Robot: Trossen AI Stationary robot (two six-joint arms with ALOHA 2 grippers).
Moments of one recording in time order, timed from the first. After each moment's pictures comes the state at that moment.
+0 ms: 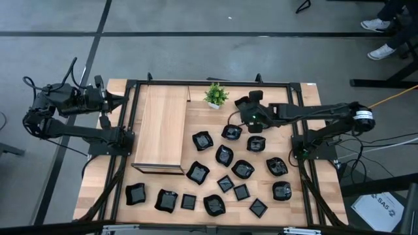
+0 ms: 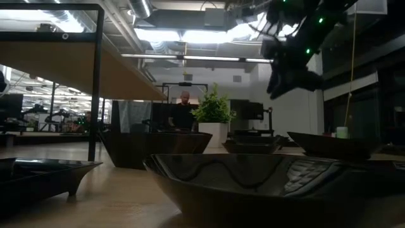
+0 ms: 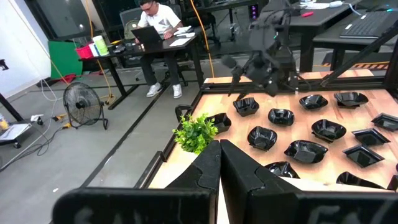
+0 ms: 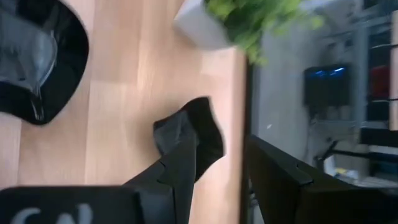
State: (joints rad) left arm 0.04 0.41 1.16 -0.98 -0.32 0.12; right arm -0.19 1.31 0.86 -0.49 0.57 -0.56
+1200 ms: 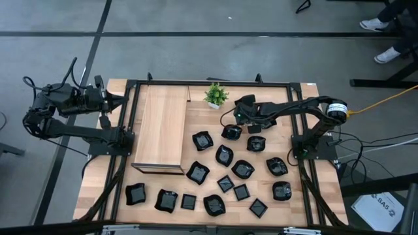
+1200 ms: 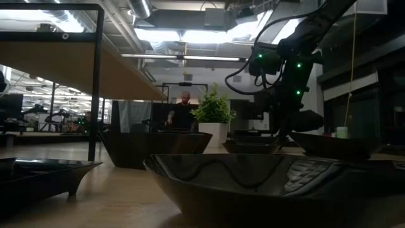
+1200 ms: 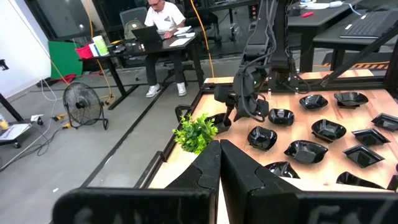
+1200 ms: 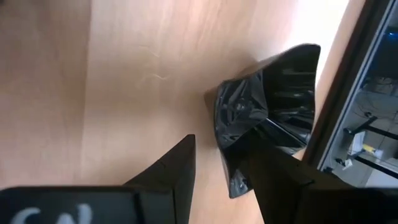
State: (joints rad) left arm 0.04 0.41 1.16 -0.98 -0.32 0.12; right arm -0.30 1.62 0.86 -0.46 0.53 -0.64
